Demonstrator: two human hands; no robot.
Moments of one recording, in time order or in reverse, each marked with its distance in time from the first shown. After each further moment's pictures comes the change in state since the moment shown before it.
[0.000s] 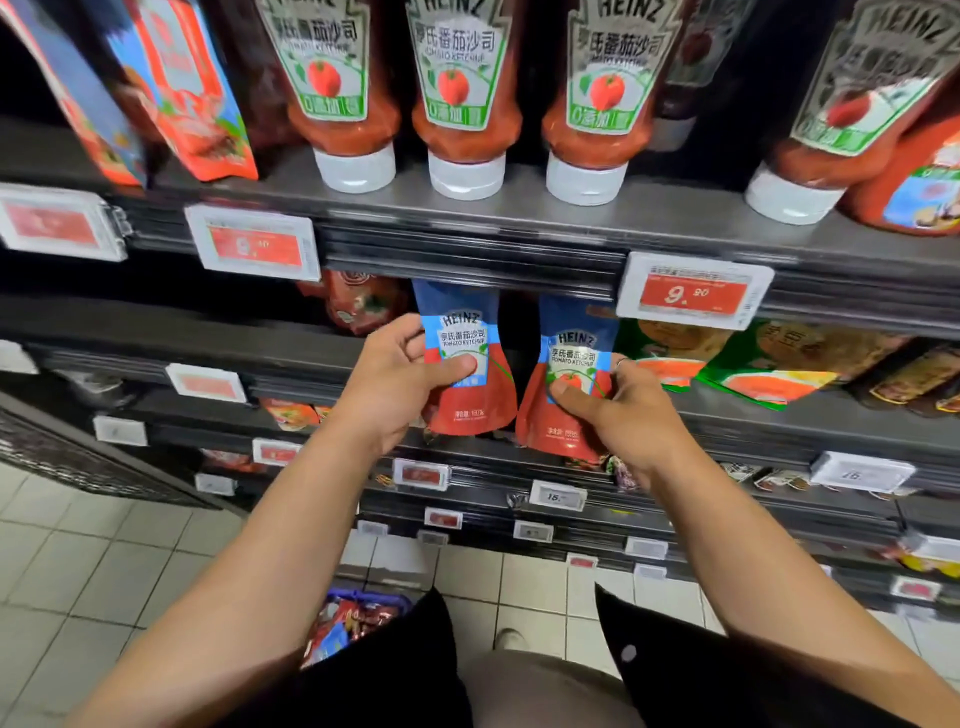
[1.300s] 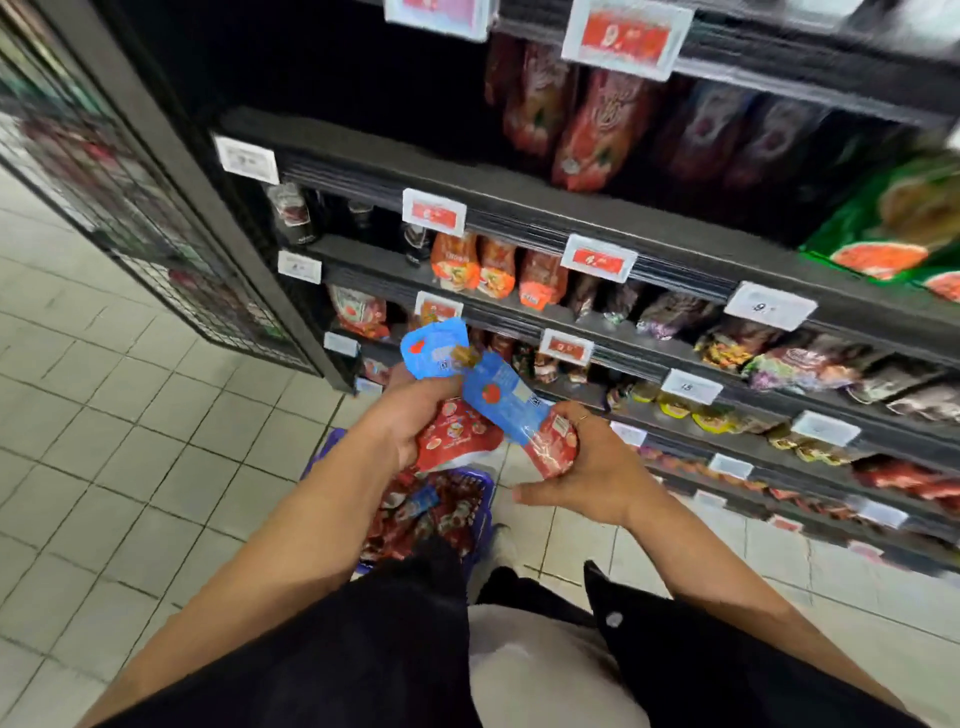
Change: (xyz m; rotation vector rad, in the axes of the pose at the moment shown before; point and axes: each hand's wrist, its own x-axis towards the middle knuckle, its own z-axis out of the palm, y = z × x) left_hand -0.193 -0.105 -0.197 -0.313 0.179 -0.363; right_hand -0.172 0.127 0.194 -0.656 -0.459 0.062
